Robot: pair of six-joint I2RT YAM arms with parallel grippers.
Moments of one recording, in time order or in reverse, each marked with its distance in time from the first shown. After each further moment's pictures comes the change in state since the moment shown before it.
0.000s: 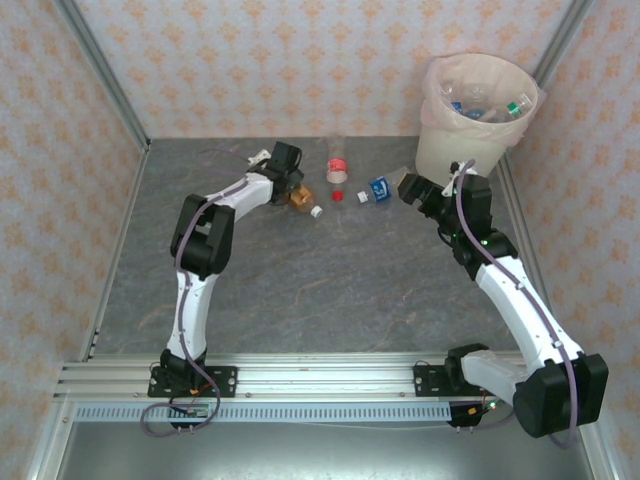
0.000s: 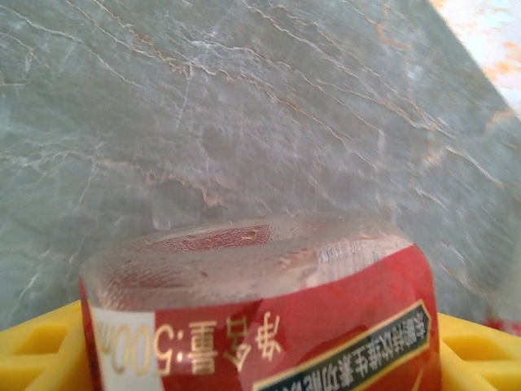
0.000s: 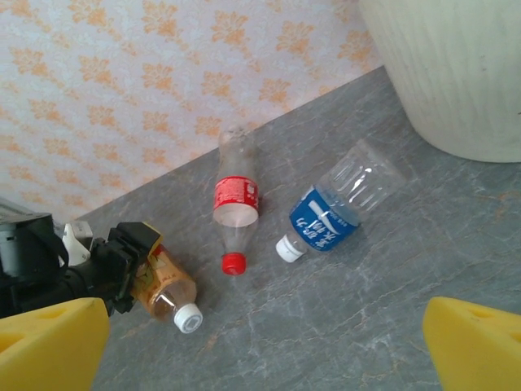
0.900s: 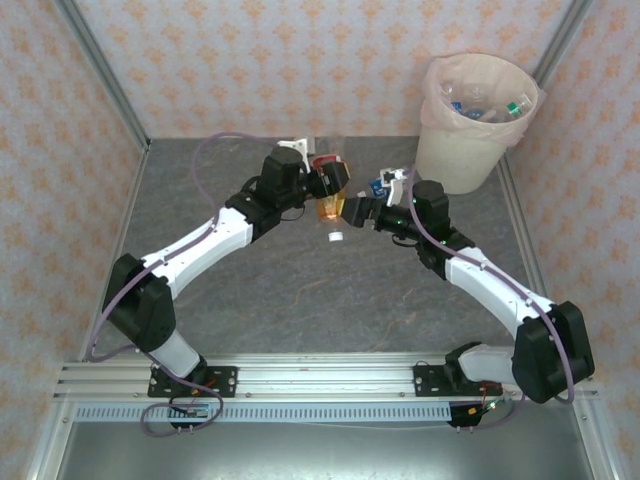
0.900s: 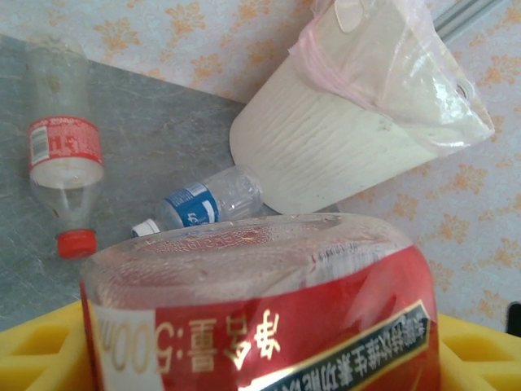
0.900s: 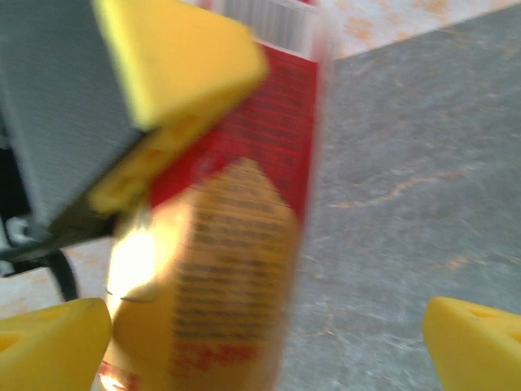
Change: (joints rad) left arm -0.261 -0.621 -0.375 0.254 0.334 0.314; right arm 0.225 0.182 -0.089 0.431 -0.516 0.038
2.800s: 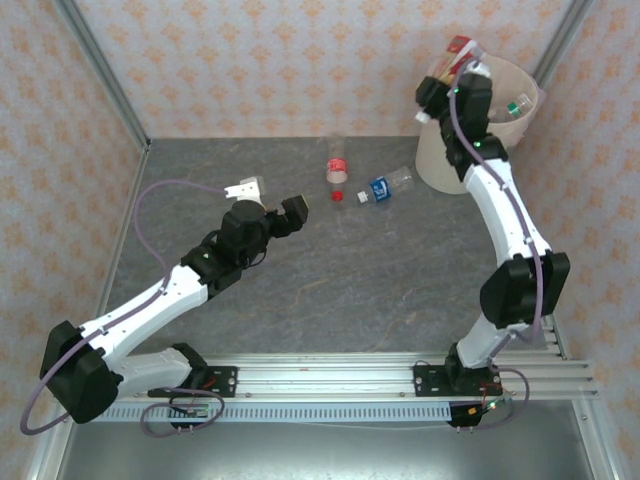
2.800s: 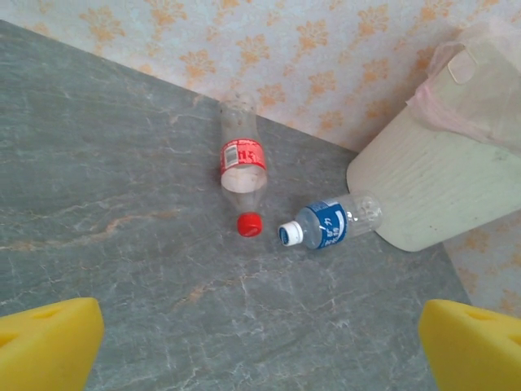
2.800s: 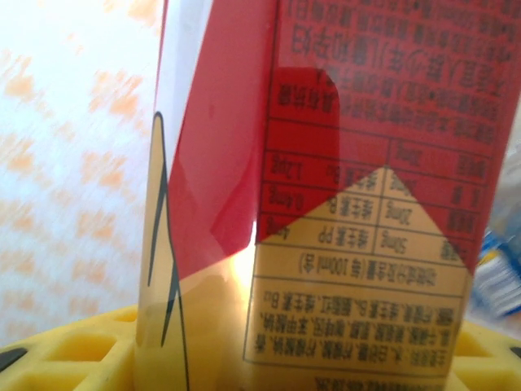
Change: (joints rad) left arm -0.040 -0.456 -0.461 -0.001 -0.404 0.035; right arm -0.319 0.443 0.934 -0.439 0.681 -0.148
